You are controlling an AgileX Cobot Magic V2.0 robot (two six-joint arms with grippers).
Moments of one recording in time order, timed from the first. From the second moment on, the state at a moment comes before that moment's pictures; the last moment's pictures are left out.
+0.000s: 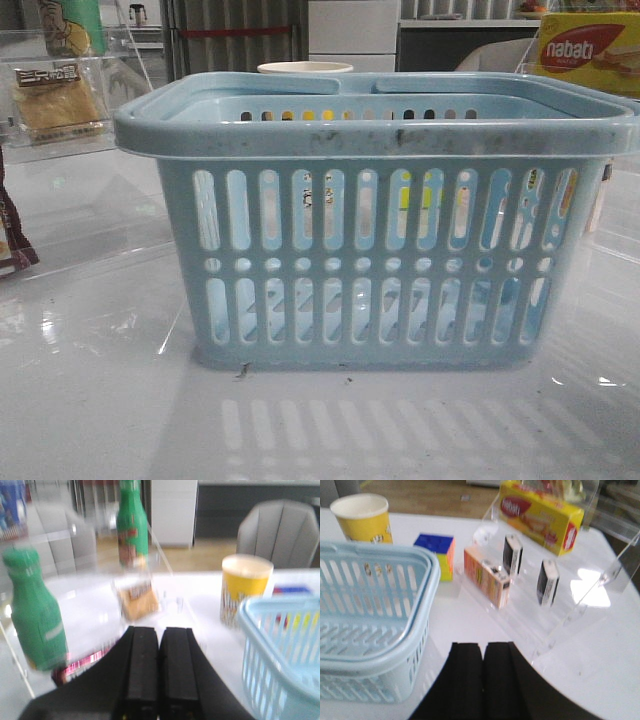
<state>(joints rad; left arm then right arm) -0.11 0.45 -0.67 -0.04 0.52 0.05 0.00 0.51 -0.75 0.03 0.69 -0.02</state>
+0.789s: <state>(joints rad) -0.11 0.66 -0.67 -0.04 0.62 0.05 0.00 0.84 -0.75 0.02 0.80 -0.02</state>
